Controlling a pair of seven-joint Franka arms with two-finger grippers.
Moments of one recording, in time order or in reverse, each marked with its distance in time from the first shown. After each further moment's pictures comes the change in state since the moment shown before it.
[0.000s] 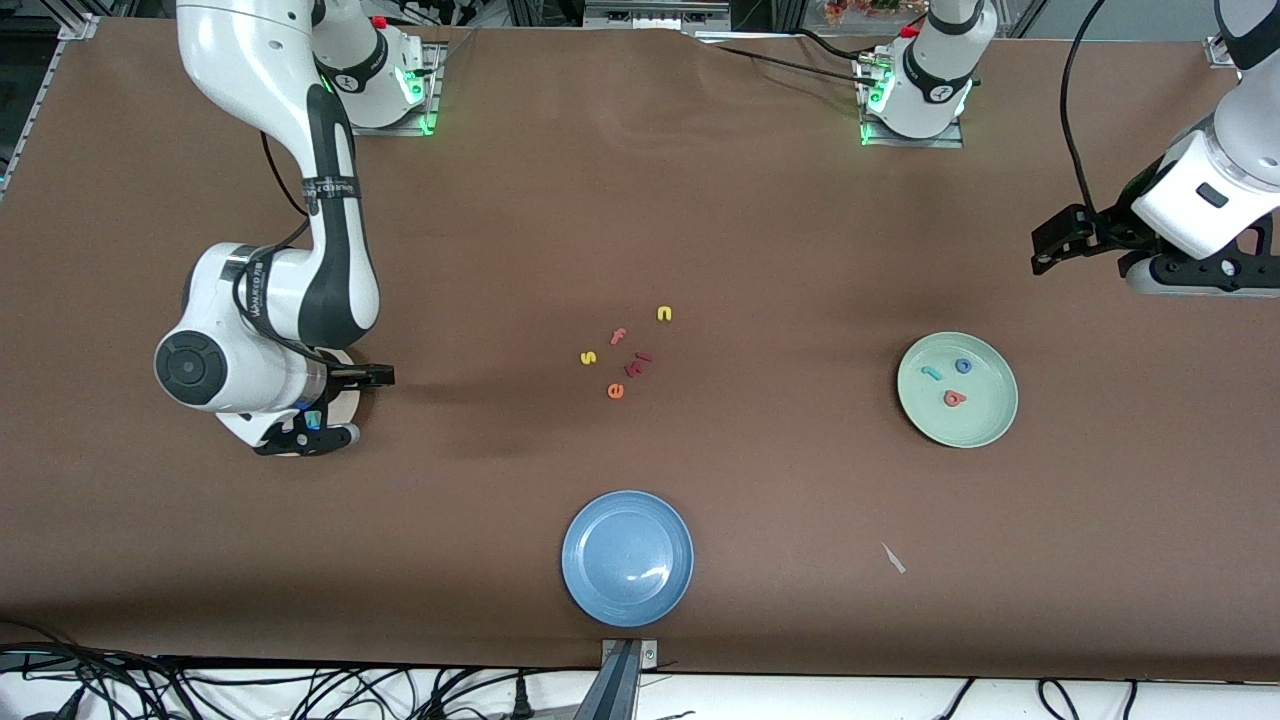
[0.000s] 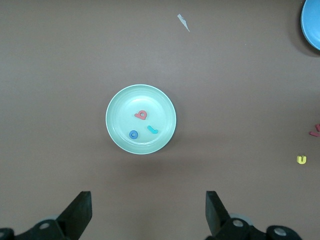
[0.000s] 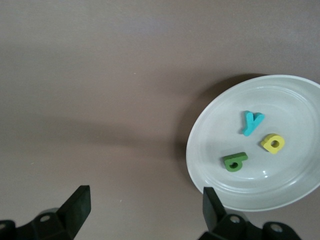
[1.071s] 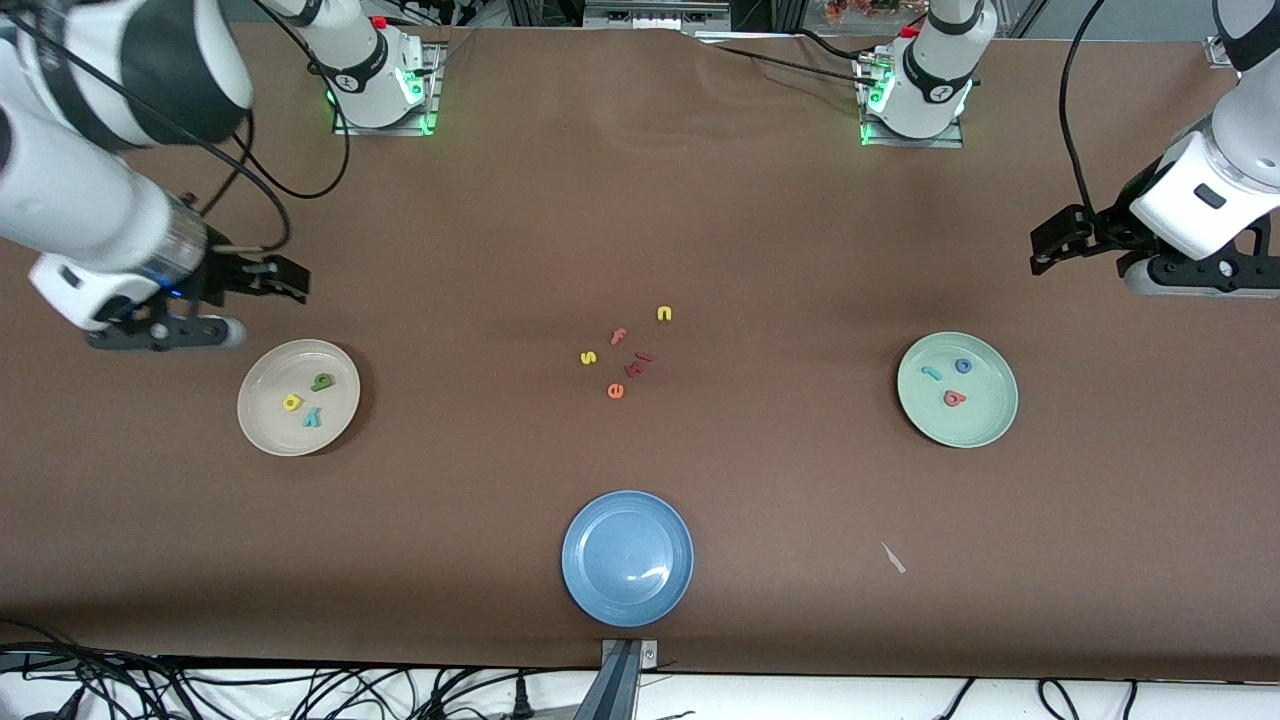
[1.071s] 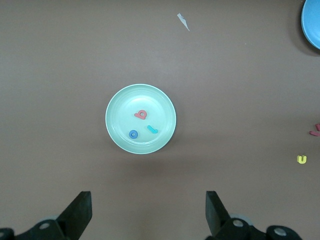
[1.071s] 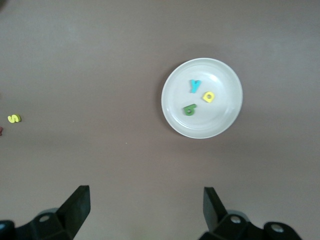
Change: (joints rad) left arm 0.000 0.000 0.000 -0.003 0.000 0.001 0.000; right arm -0.478 -0.513 0.602 0.015 -0.460 -0.222 0.302
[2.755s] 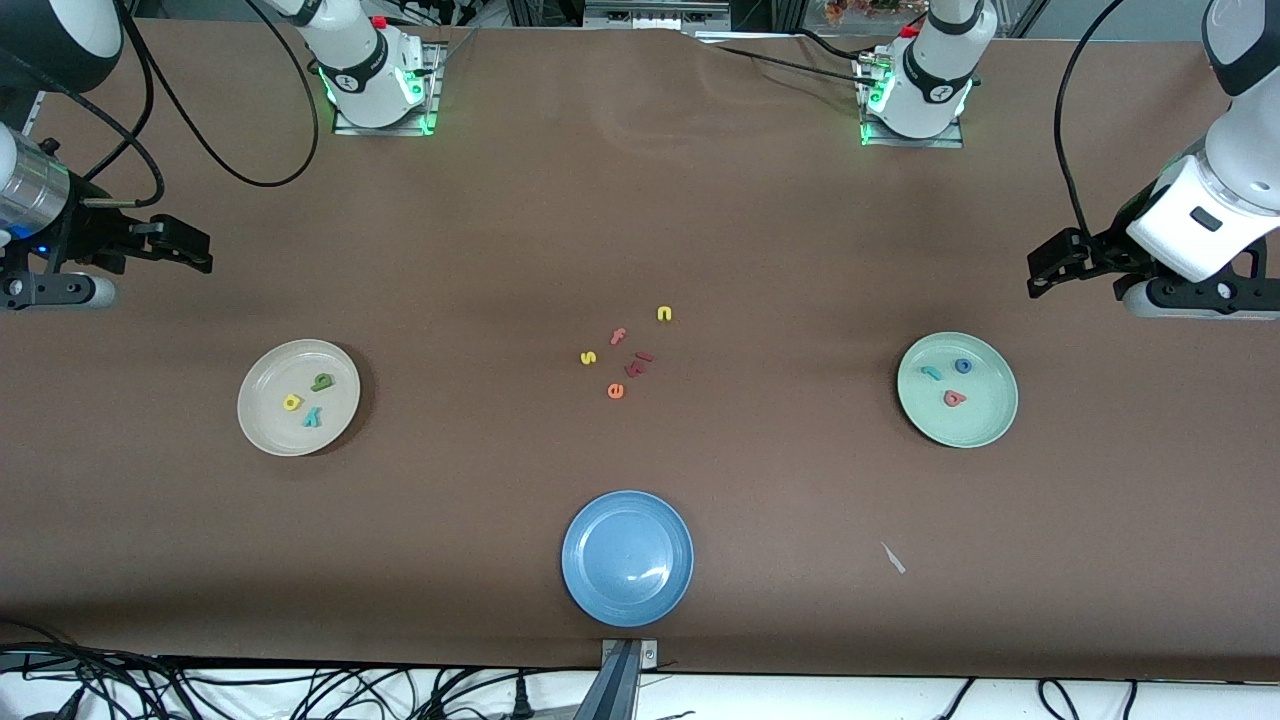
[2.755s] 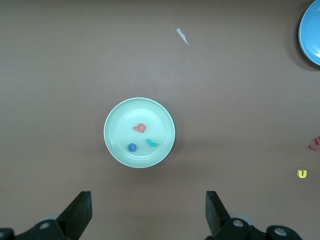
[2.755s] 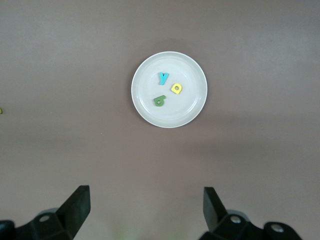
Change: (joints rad) left arm -0.002 0.036 0.003 0.016 0.000 0.054 -0.007; right arm -0.116 -0.064 0.008 -0.010 -0.018 -0.046 -0.107
